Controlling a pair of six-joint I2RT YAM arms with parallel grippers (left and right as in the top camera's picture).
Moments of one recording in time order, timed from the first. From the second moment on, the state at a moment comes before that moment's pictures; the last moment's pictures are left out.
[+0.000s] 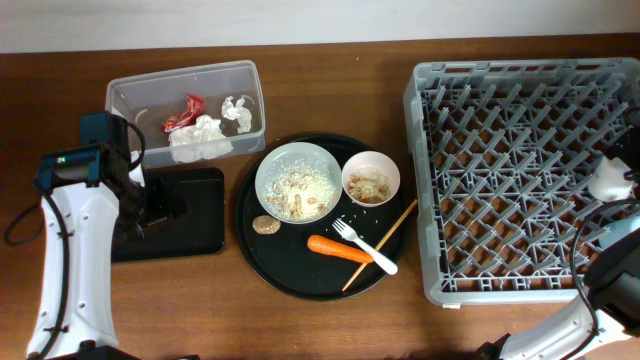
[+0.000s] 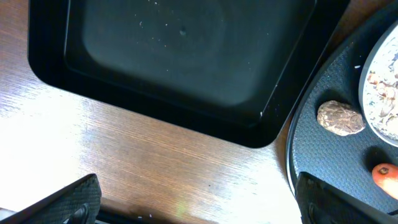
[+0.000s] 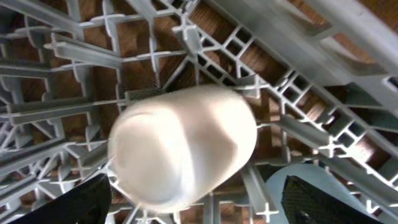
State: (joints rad) left arm 0.18 1.50 1.37 -1.35 -0.04 -0.21; right arm -0.73 2.00 1.74 -0.97 -0.02 0.20
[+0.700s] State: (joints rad) left arm -0.06 1.50 1.37 -1.24 -0.04 -0.21; right arm -0.25 1.55 1.67 -1.54 -0.07 0.16
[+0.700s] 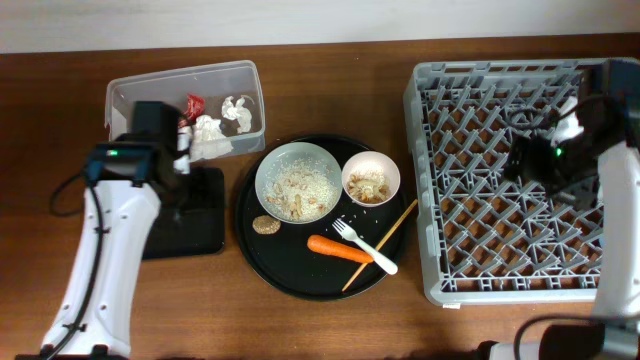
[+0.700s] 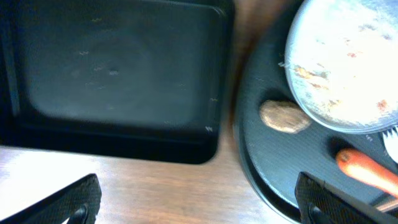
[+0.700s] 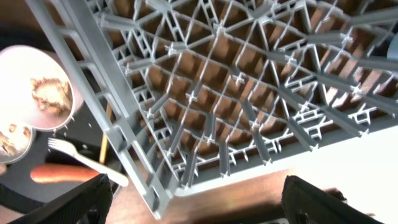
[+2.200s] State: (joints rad) left arm -0.36 1.81 1.06 -0.76 0.03 0.12; right arm -0.25 1.47 1.55 -1.51 -0.07 0.13
